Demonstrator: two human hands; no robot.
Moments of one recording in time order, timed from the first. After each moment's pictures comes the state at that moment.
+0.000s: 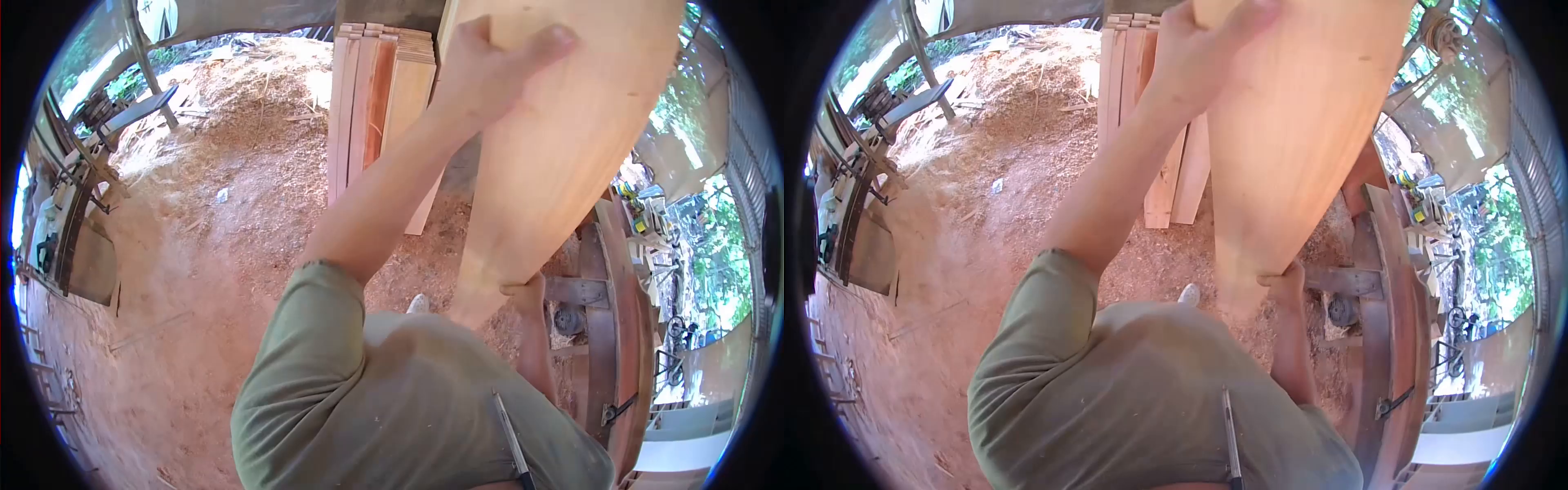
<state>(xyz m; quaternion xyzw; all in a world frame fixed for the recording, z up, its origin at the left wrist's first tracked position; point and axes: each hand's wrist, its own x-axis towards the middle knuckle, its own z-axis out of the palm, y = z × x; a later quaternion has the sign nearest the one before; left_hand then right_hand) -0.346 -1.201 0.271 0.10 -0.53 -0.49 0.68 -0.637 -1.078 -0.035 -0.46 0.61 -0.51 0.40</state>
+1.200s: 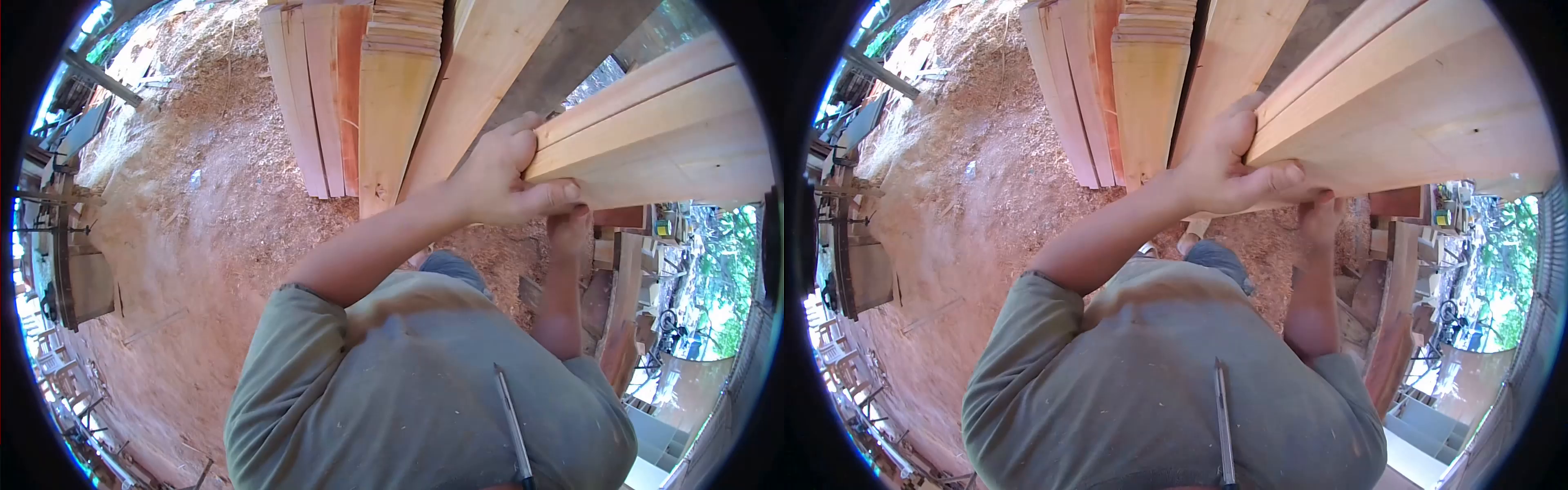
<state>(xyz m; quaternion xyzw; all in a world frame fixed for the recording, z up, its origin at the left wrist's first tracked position) -0.455 -1.541 0.098 0.19 -0.71 -0.30 0.60 -0.688 -1.494 0.019 -0.52 0.38 -0.65 0.40</state>
